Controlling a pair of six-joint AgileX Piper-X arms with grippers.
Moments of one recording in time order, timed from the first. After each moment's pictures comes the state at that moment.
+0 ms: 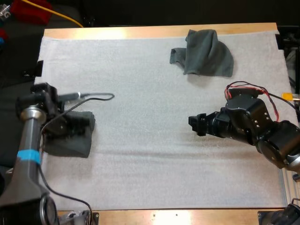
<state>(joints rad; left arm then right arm) 0.23 1.43 -1.08 1.21 0.15 -1.66 0.66 1.09 -1.05 0.86 -0.08 -1.32</state>
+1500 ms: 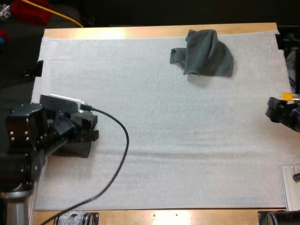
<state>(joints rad) 0.00 0.82 -1.13 1.17 0.25 -1.66 0.05 0.79 -1.05 1.01 -0.03 -1.64</state>
